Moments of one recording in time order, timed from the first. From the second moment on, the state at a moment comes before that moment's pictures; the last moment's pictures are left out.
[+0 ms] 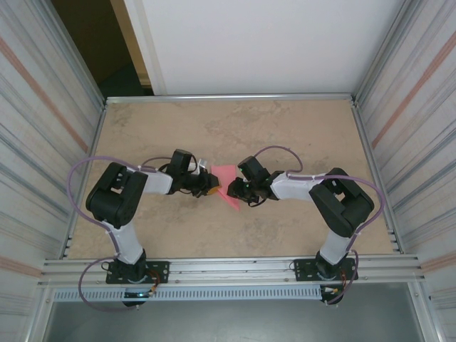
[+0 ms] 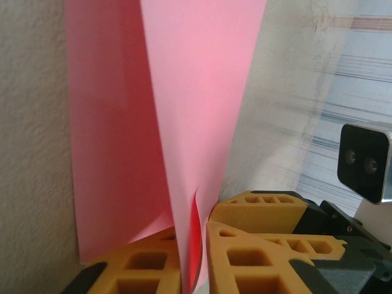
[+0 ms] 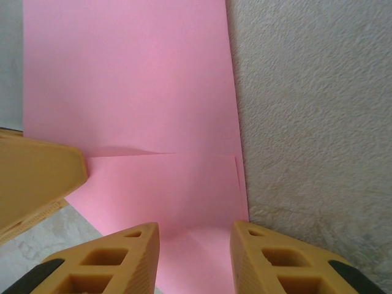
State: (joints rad) left arm -0.42 1.81 0.77 0.17 0.77 -0.92; right arm 0.74 1.74 0.88 -0.11 -0.21 0.95
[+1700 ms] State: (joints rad) left arm -0.41 1.66 0.80 -0.06 0.50 -1.01; right arm 0.93 1.81 0.93 0.03 0.13 0.27
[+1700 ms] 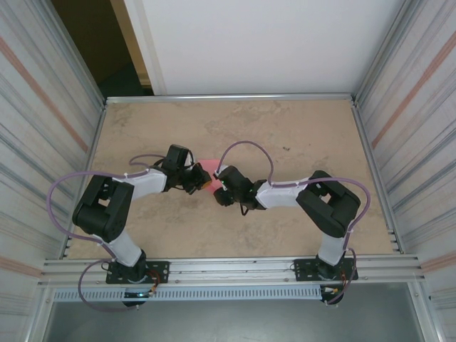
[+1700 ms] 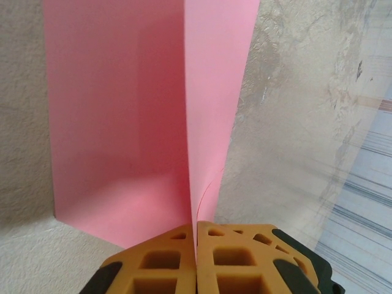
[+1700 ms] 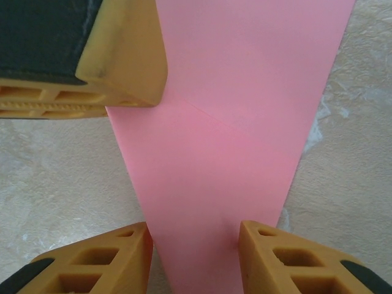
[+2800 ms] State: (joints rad) left arm -0.30 1.50 0.81 -0.12 0.50 -0.97; right arm 0.90 1.82 0.92 0.05 0.03 0.28
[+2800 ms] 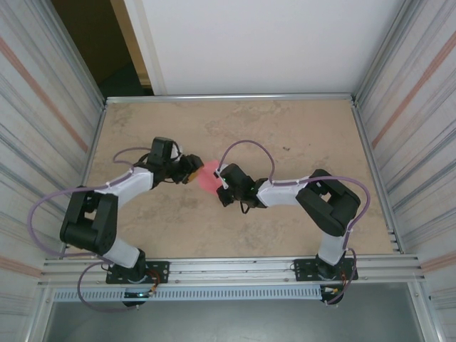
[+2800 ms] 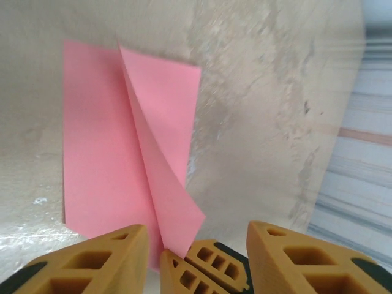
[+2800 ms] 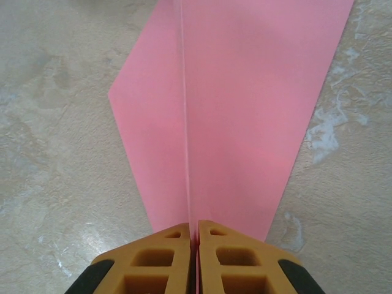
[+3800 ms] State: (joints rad) left arm -0.38 1.57 0.53 0.35 0.54 -1.00; right arm 0.75 1.82 0.88 0.12 -0.39 0.50
